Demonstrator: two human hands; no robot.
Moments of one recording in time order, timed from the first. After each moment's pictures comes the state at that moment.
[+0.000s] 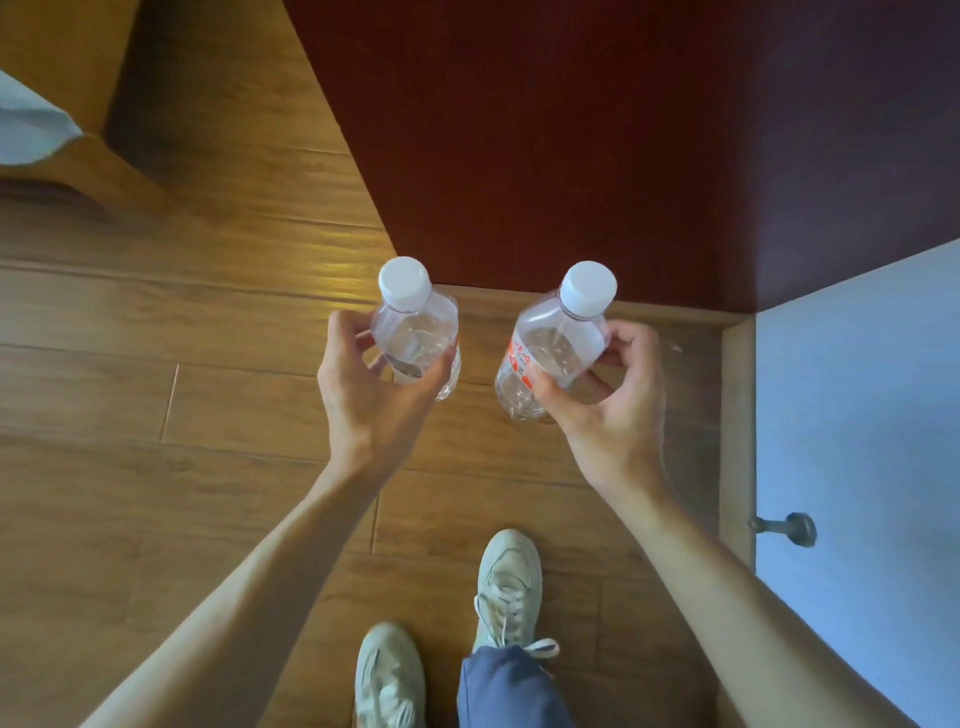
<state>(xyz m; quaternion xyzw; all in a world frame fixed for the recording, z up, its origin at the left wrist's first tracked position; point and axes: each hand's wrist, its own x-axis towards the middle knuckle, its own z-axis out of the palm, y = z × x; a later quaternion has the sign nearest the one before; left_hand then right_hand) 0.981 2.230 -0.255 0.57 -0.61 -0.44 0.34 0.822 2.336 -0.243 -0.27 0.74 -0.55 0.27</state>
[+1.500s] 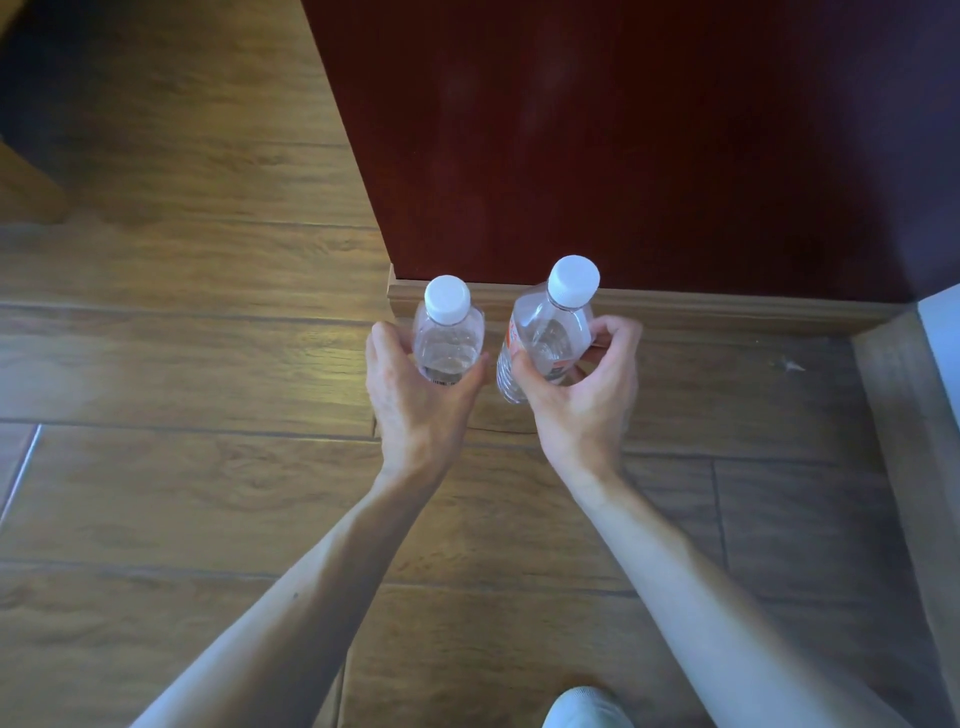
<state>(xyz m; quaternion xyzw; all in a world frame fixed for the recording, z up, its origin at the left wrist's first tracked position) 0.954 2.186 -0.526 0.56 -0.66 -0.33 0.37 0.845 2.256 -0.527 -0.26 0.78 -0.56 0.10</state>
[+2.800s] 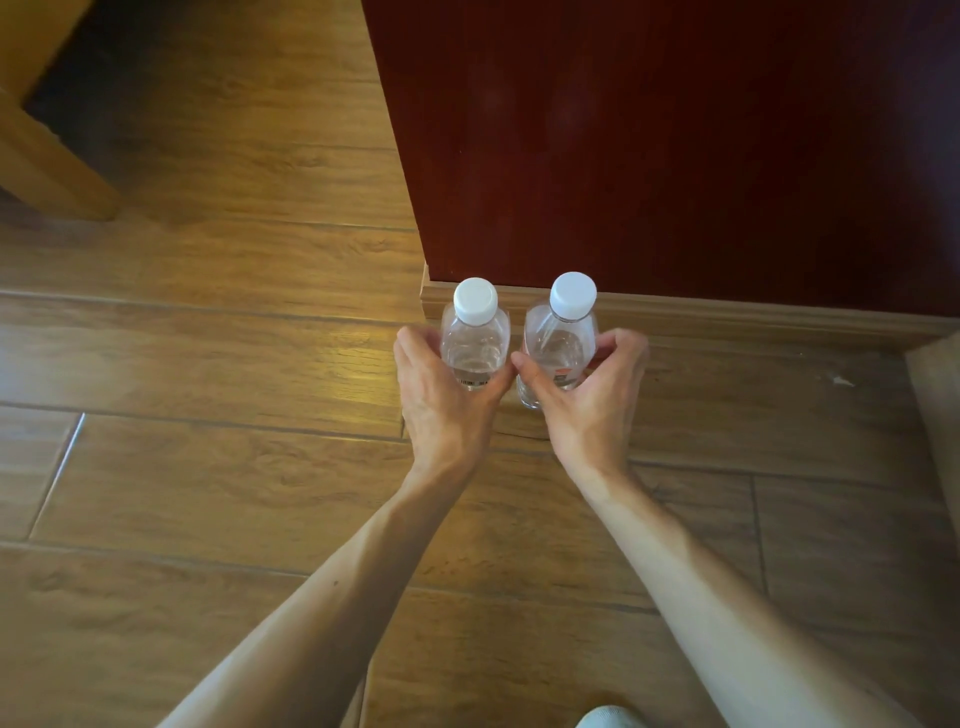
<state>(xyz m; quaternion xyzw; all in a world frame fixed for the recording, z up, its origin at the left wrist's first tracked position) 0.958 2.182 -0.539 0.58 -0.68 -0.31 0.33 0.854 2.244 -0.548 -0.30 0.80 -0.51 0.11</state>
